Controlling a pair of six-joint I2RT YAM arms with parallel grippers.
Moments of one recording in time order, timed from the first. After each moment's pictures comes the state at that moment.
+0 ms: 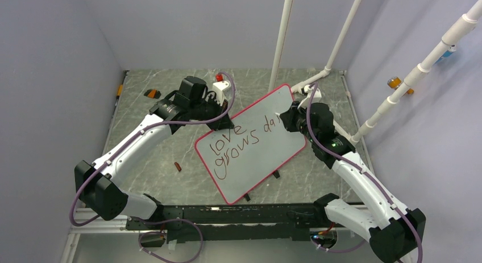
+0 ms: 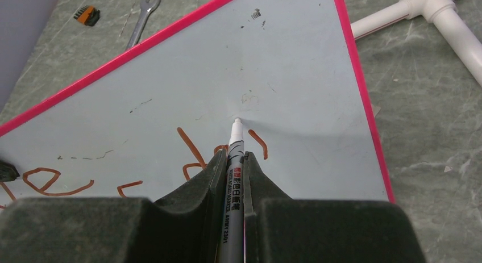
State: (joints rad) left arm -0.58 1.38 1.33 -0.59 0.50 -0.05; right arm 0.44 0.96 0.84 -0.23 0.05 0.34
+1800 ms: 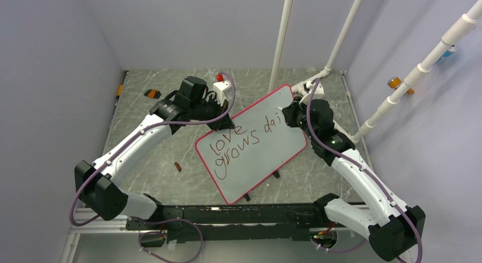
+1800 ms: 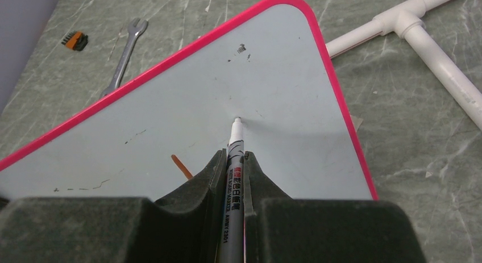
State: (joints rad) left arm -0.59 1.38 1.33 -0.59 0.50 -0.04; right arm 0.44 0.98 0.88 -0.22 0.13 0.35
